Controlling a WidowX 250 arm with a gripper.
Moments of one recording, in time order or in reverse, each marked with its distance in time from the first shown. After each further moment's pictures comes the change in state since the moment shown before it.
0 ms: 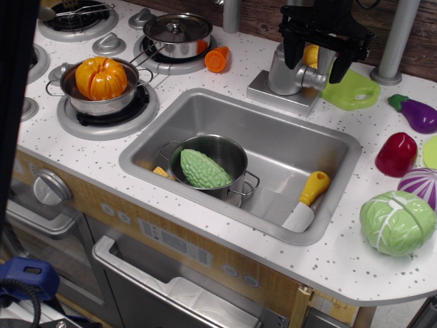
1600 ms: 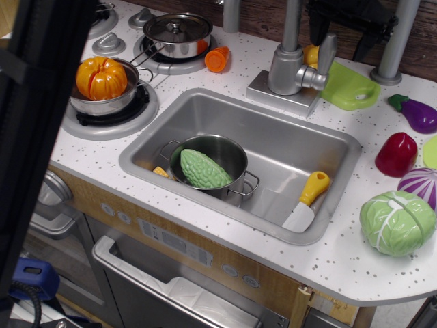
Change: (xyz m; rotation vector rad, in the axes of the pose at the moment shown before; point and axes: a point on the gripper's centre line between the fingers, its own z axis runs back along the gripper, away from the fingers) arm 0.053 -0.009 -0.004 0.043 -0.165 -0.030
